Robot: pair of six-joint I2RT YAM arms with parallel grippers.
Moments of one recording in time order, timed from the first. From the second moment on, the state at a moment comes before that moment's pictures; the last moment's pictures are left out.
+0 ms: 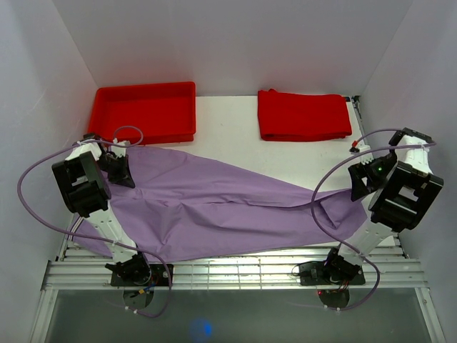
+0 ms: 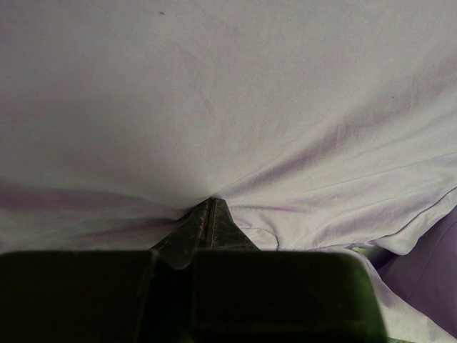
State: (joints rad) left arm 0.42 2.00 1.37 -0.89 0.41 0.41; right arm -0.51 1.78 1.40 -1.34 -0.36 -1.07
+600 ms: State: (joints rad) left arm 0.42 2.00 1.37 -0.89 0.41 0.41; right arm -0.36 1.82 1.78 -1.28 -0.37 -1.09
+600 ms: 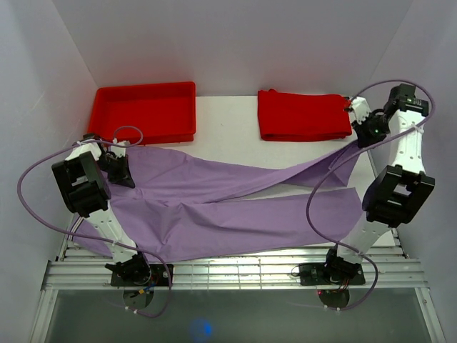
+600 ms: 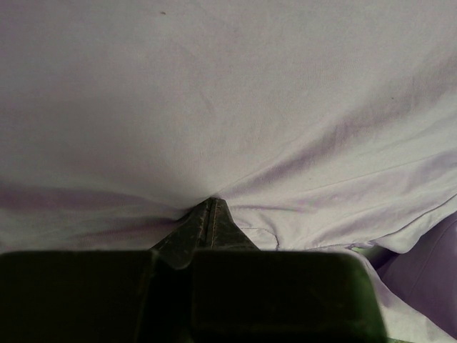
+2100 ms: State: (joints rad) left arm -0.27 1.87 1.52 -0.69 0.50 0.57; right arm -0.29 1.82 1.53 -1.11 -0.42 -1.20
